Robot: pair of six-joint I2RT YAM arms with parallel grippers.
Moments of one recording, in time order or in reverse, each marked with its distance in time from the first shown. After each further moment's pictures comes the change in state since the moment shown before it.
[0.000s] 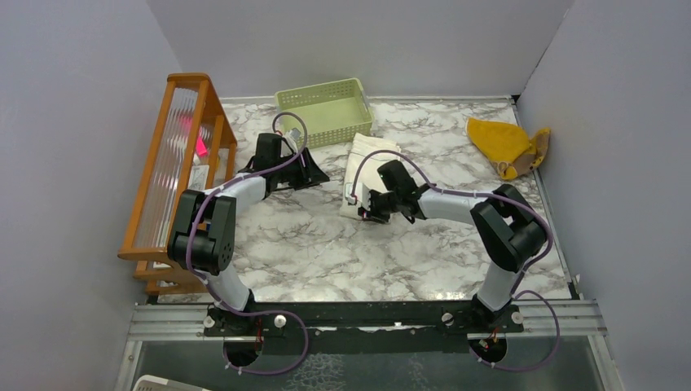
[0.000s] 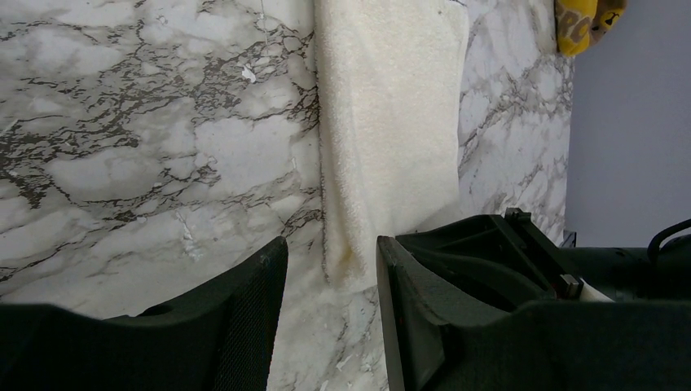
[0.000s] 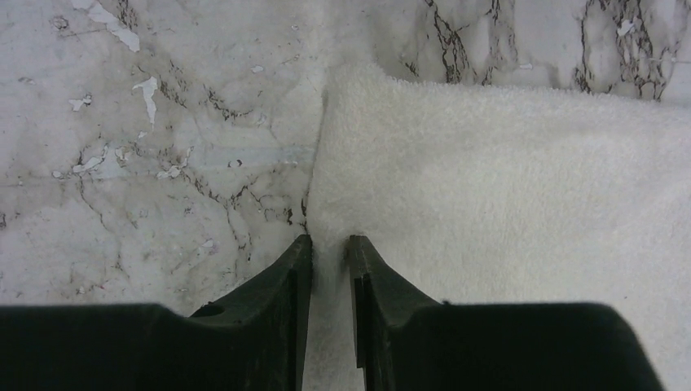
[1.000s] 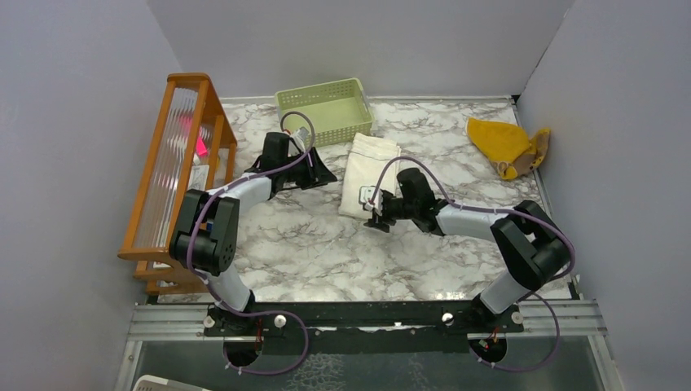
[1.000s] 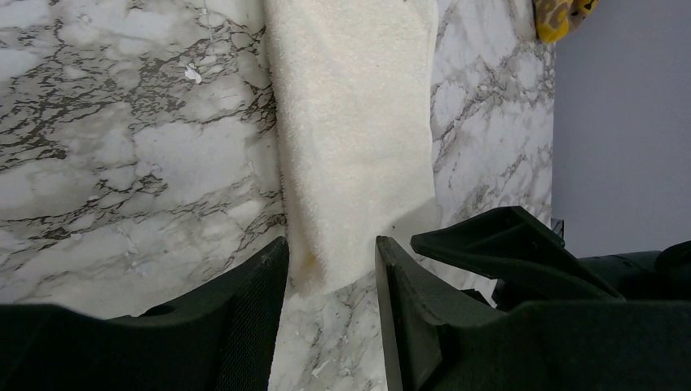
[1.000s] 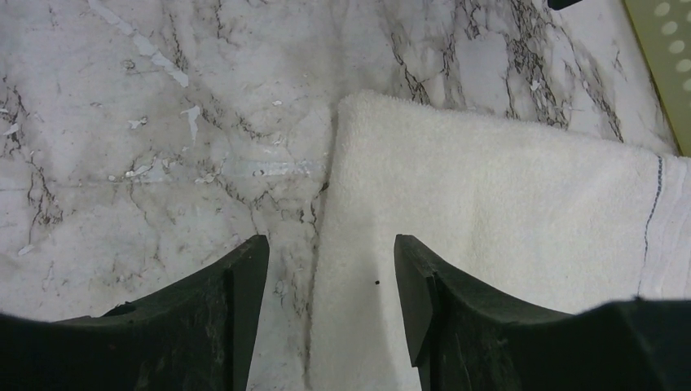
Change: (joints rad) left arm -0.051 0.005 0.014 0.024 0.008 -0.037; right arm -0.034 -0.189 -0.249 0.300 -0.095 0.043
